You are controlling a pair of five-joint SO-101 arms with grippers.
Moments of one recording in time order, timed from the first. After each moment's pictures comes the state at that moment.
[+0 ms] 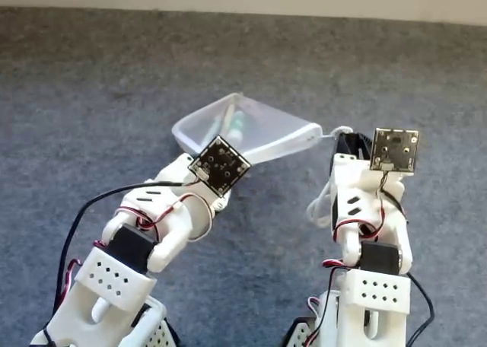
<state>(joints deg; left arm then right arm) 17.3 -61.1 58.6 47.8 -13.8 9.8 -66.8 69.9 25.8 6.1</state>
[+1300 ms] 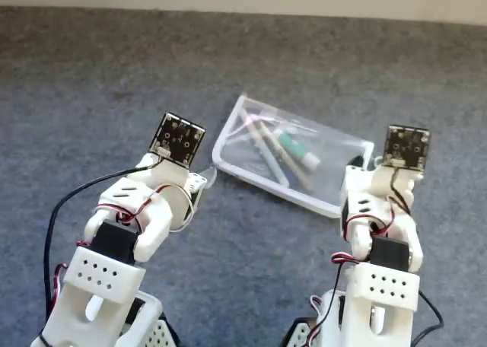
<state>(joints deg) 13.2 -61.5 58.9 49.7 -2.6 10.2 -66.2 66.9 38.5 5.8</state>
